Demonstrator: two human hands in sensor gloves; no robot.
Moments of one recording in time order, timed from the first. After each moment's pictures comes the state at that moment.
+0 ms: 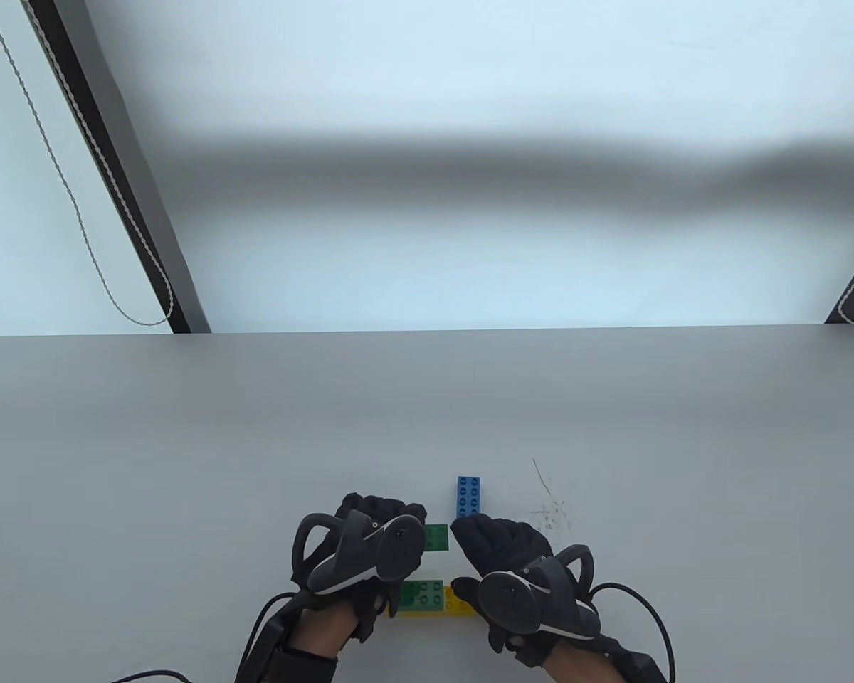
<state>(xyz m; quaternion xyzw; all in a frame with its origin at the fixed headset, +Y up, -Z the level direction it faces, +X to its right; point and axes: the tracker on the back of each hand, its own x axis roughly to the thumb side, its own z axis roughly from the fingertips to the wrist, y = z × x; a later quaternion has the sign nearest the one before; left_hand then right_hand) -0.088 -0.710 -0.308 0.01 -0.23 0.02 0.97 0.092 -0.720 -0.271 0.26 -0.12 0.95 0.08</state>
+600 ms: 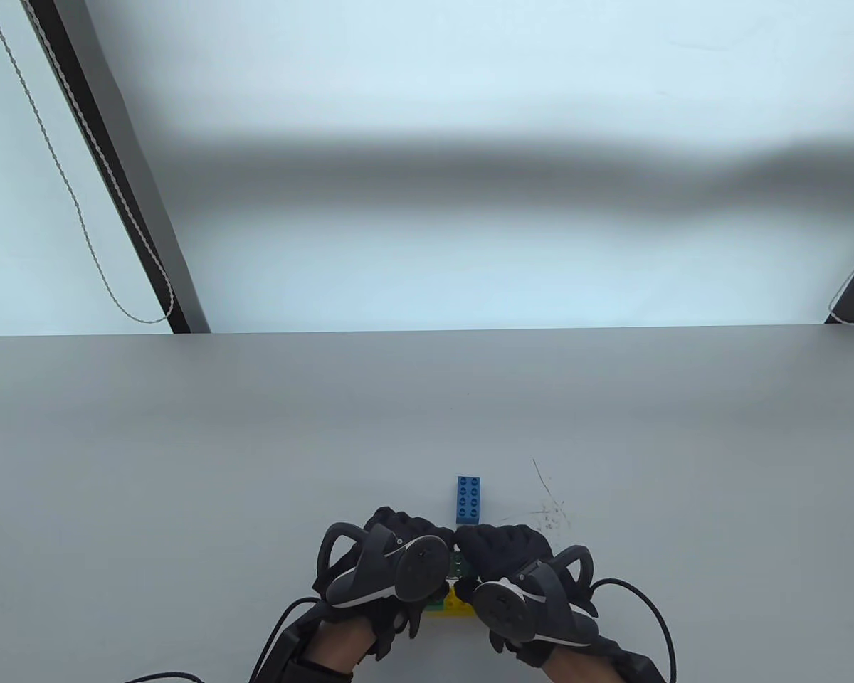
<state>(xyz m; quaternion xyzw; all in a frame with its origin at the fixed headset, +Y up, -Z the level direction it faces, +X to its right) -0.066 -0.705 -0.294 0.01 -0.28 0.05 0.96 0.087 -0.716 -0.266 0.28 -0.14 0.95 0.04</state>
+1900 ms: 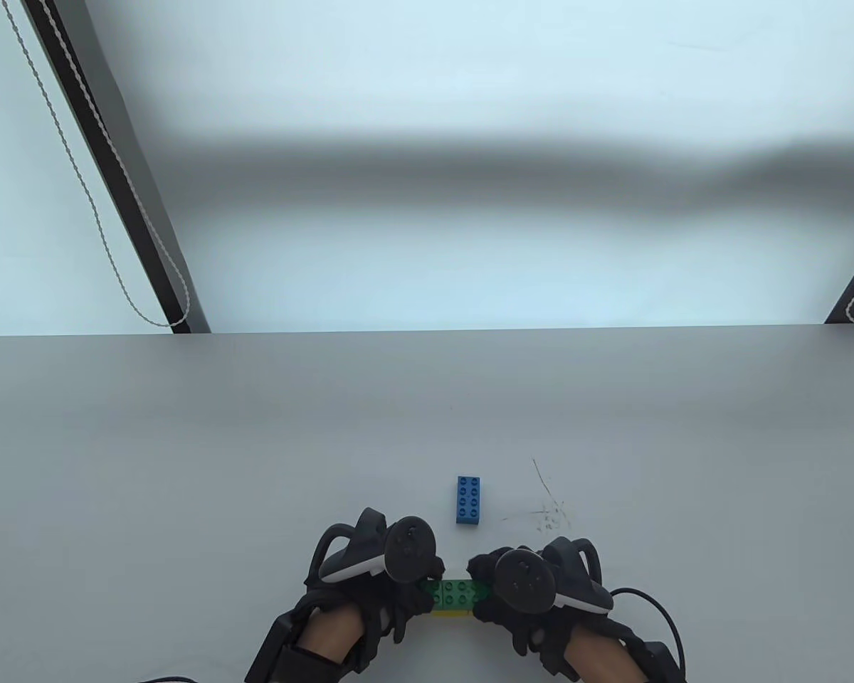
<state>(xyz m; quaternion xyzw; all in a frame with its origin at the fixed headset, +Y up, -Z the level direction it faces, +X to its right) -0.081 -0.746 -0.312 -0.18 -0.28 0.09 0.94 0.113 -0.759 -0.293 0.28 0.04 0.95 0.12</state>
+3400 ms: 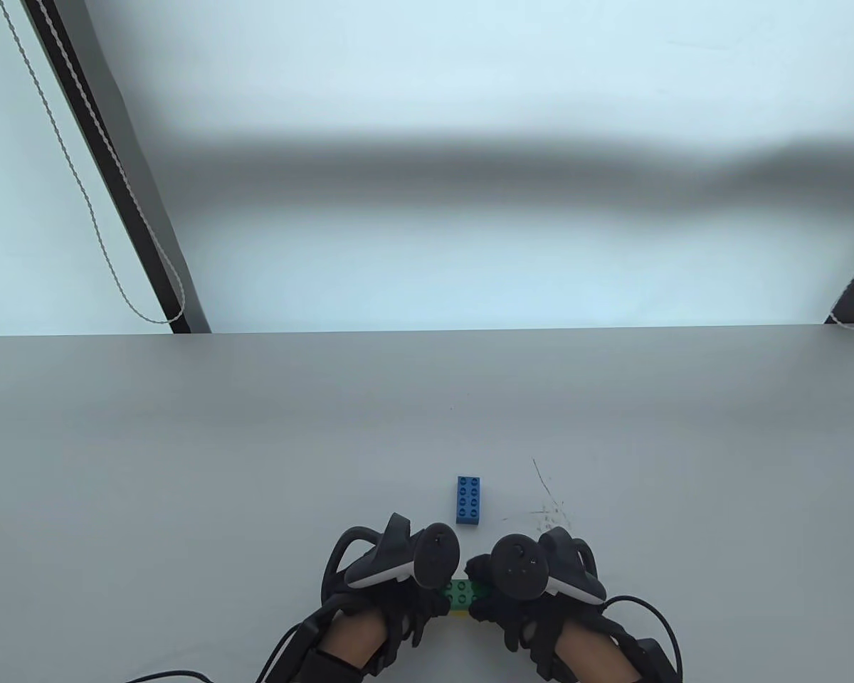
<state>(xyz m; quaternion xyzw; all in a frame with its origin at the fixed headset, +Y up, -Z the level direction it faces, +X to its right) -0.056 -0.744 -0.308 -0.18 -0.26 0.02 0.95 0.109 -0.761 -0.299 0.24 0.11 0.95 0.14</state>
